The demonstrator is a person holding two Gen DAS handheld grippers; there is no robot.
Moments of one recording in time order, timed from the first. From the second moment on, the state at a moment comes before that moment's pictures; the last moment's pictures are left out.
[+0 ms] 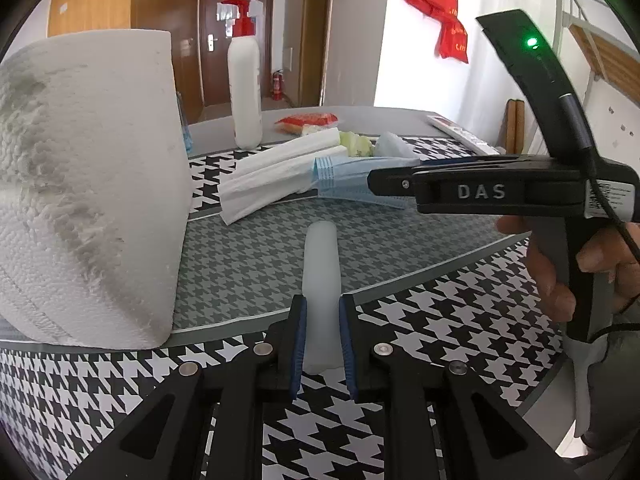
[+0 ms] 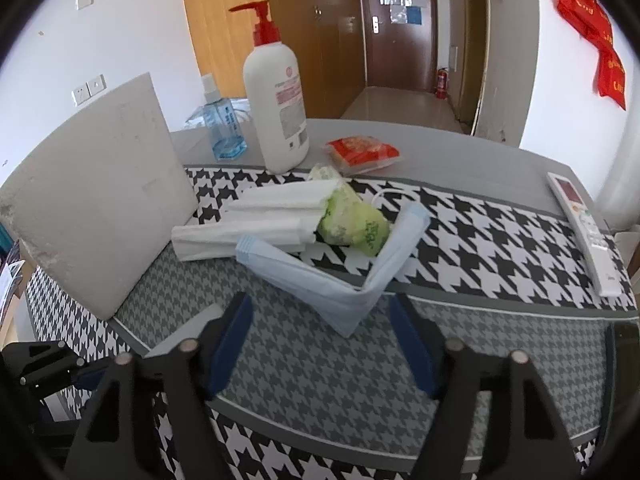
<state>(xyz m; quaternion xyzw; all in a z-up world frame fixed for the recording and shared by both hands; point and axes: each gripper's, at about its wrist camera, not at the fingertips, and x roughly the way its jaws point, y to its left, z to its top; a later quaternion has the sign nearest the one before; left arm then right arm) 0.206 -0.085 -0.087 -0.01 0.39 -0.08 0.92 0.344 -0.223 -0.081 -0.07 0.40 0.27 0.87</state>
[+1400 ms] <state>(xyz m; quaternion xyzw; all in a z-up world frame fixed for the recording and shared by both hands) 0.151 -0.072 -0.047 0.00 0.32 -0.08 0.94 0.278 -0.264 -0.041 -0.03 0.35 0.23 0.91</state>
